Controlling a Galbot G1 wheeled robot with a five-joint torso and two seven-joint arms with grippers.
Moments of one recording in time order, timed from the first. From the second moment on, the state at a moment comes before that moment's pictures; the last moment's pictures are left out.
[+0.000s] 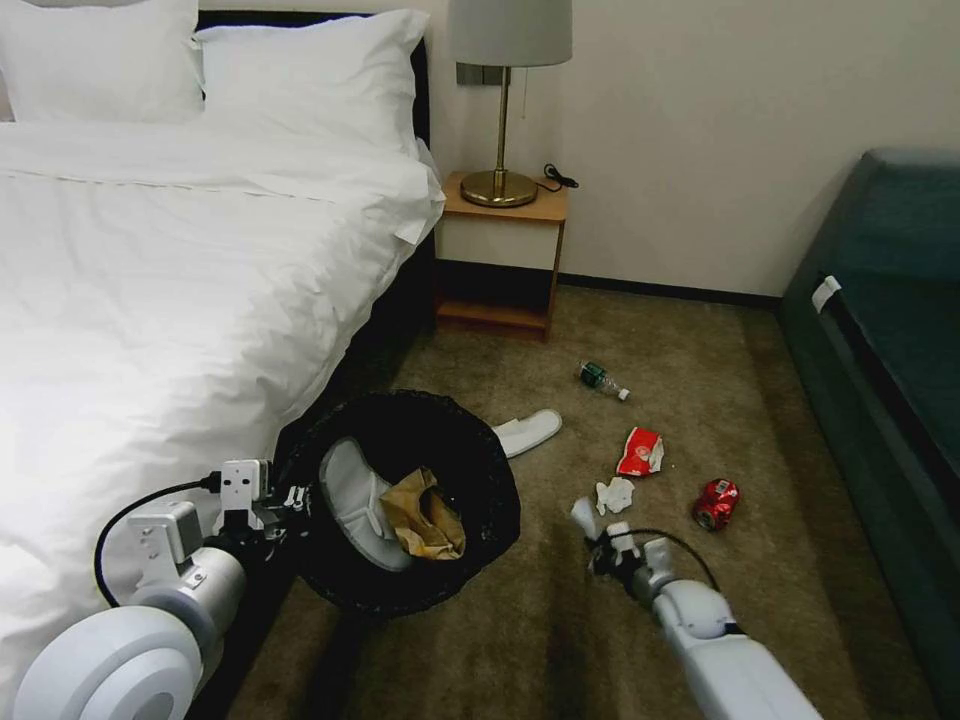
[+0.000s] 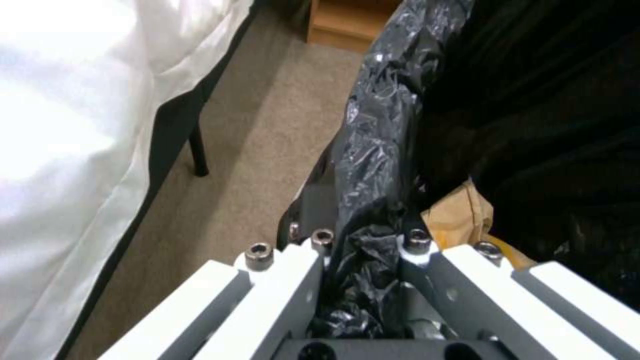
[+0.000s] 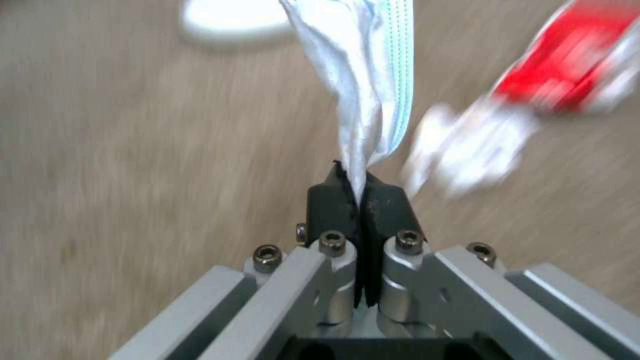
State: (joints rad) left arm 1.57 -1.07 -0.66 -2.48 -0.85 0.74 -0.39; right arm -1.10 1.17 0.36 1.35 0.38 -0.25 -0.19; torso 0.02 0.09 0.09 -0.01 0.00
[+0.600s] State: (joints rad) left arm 1.57 -1.06 -0.64 -2.48 -0.84 0.74 -0.39; right arm -1.05 0.96 0.48 1.96 0.66 -0.39 -0.20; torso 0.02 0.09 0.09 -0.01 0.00
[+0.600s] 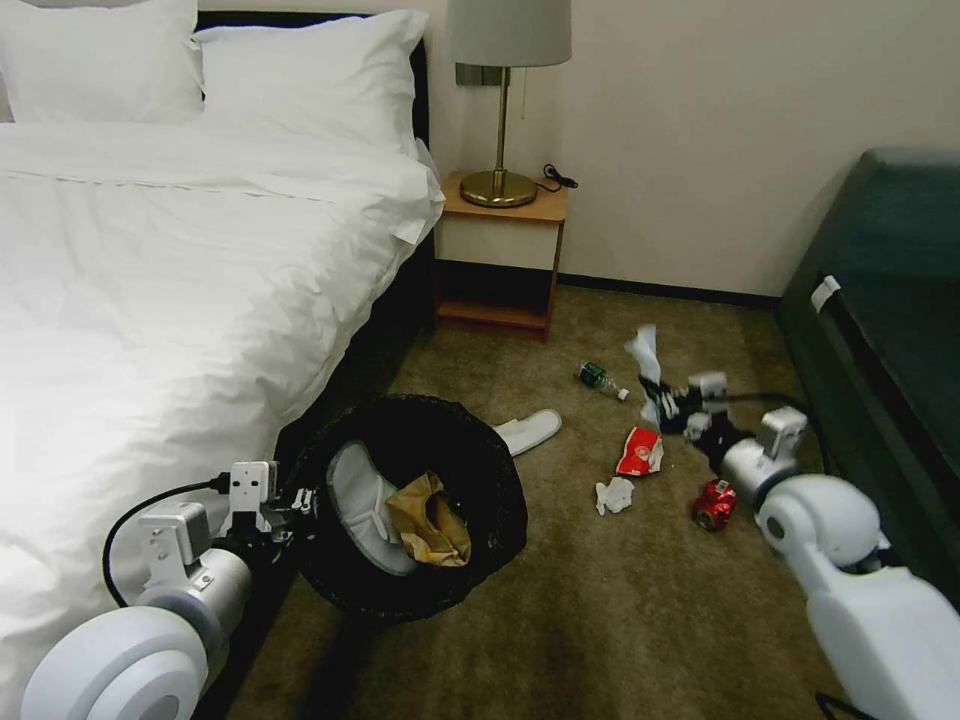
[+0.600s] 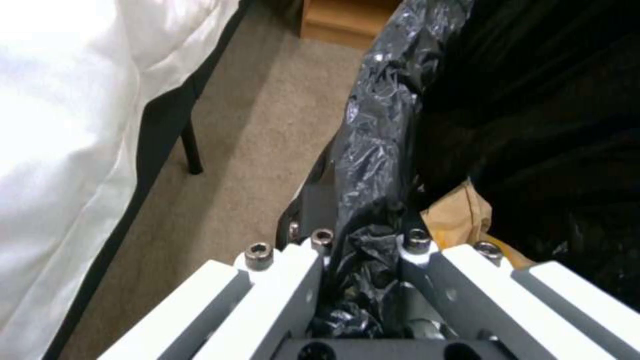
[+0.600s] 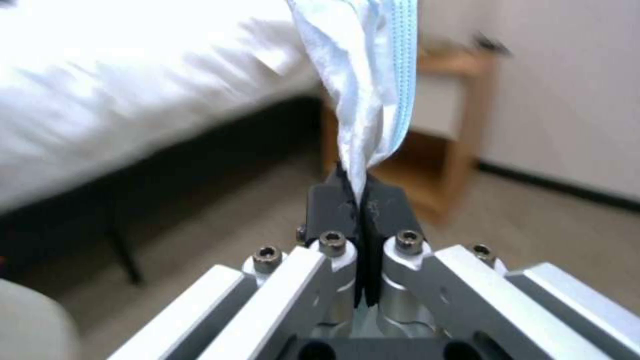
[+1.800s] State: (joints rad) left arm 1.54 -1.04 -0.61 -2.46 -0.85 0.74 -0.37; right arm -0.95 0.95 -0.01 2.25 0.73 -0.50 -0.11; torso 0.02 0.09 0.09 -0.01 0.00
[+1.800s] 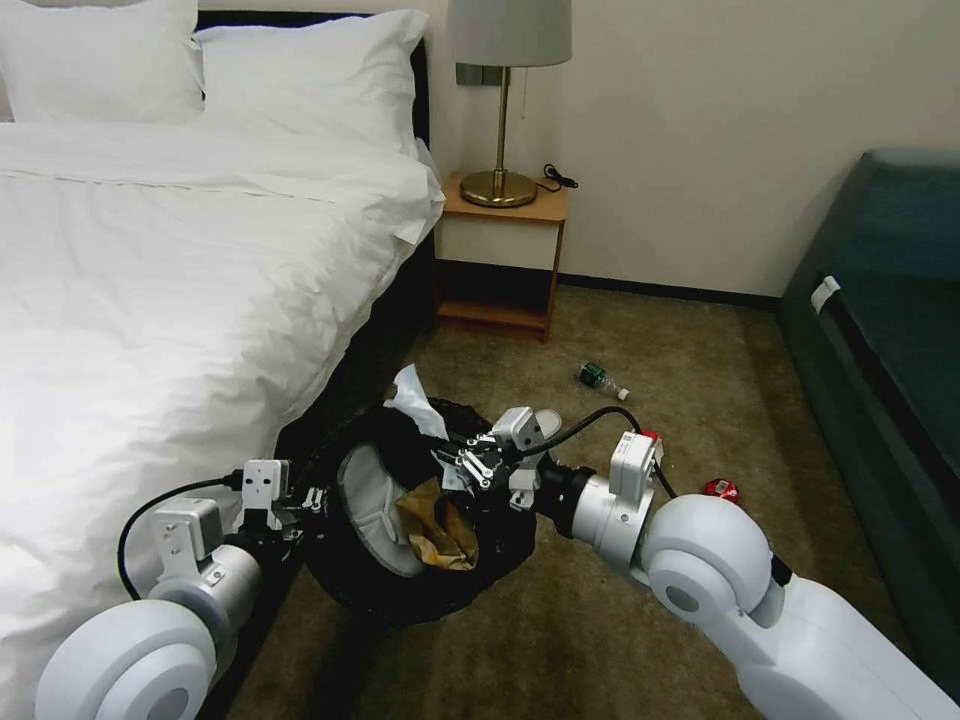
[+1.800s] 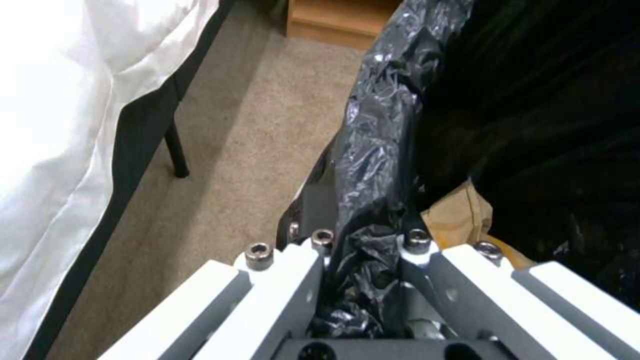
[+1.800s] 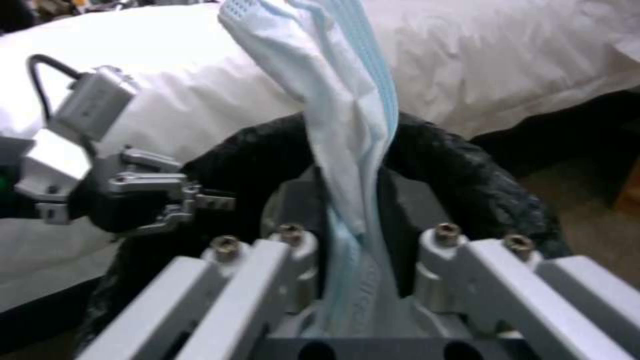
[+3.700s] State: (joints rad) left arm 1.55 -1.08 -0.68 -2.49 -0.85 0.74 -0.39; right arm -1.44 1.06 0.72 2.19 0.47 -0.25 0.09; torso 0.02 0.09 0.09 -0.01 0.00
